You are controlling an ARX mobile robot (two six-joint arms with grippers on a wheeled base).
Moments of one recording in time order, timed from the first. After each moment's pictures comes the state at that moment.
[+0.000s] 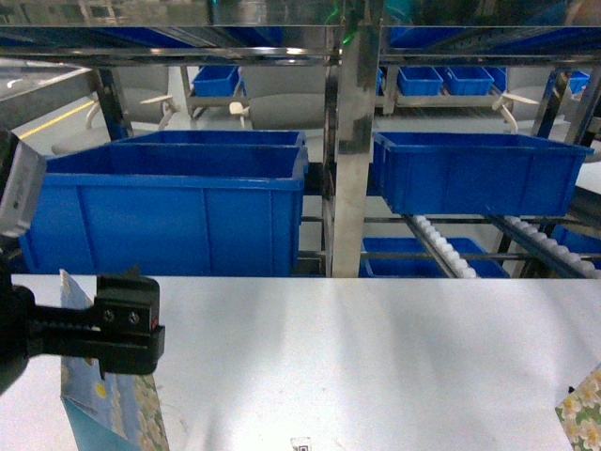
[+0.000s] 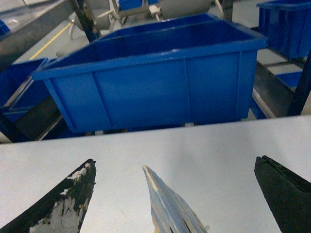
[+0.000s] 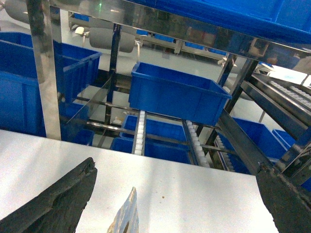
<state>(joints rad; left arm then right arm) -0.42 1.59 0.29 1.01 -0.53 0.04 -0.08 0.54 0.33 0.09 -0.08 -0.21</state>
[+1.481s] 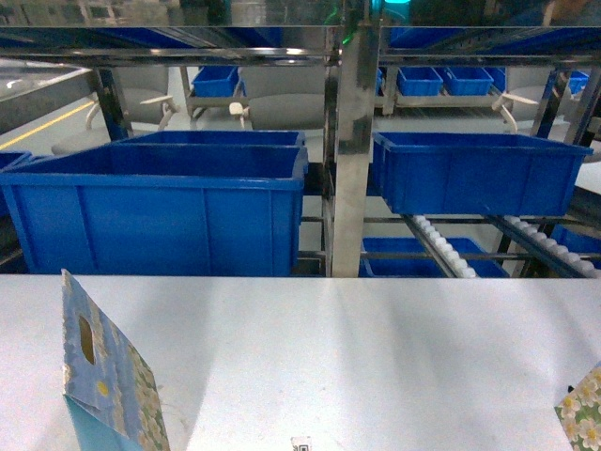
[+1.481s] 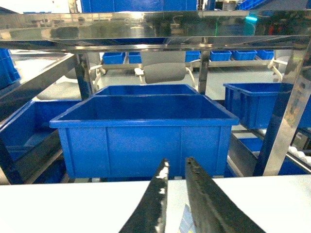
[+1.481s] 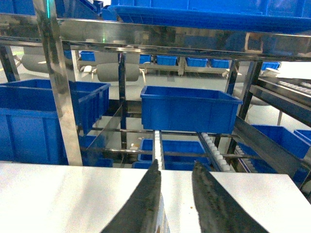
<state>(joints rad) -0.09 0.88 0.12 0.75 -0.09 0.01 0.00 0.38 0.12 0.26 0.00 -0.02</state>
